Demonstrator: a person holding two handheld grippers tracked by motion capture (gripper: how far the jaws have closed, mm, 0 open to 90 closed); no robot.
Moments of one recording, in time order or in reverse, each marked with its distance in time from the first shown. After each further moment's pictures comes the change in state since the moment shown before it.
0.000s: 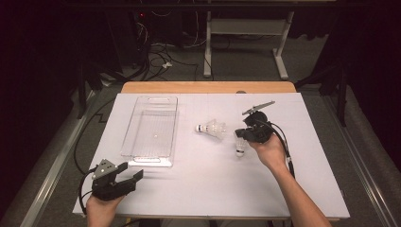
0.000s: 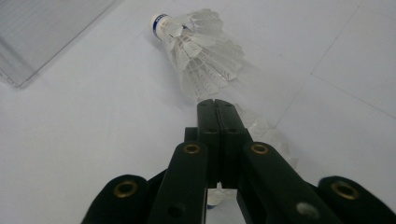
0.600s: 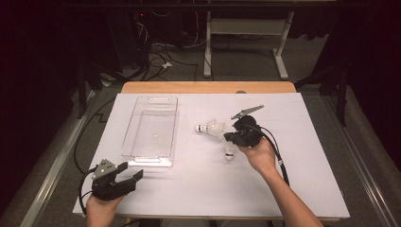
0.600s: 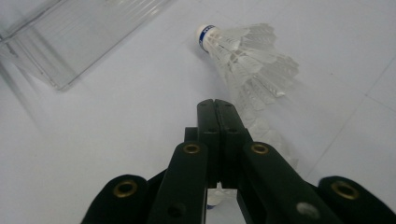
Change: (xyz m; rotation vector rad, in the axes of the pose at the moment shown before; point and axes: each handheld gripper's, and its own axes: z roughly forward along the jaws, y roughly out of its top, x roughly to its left) left arm 0.000 0.000 0.000 -0.003 0.002 0.004; right arm 0.030 0.004 0.010 -0.030 0.064 -0.046
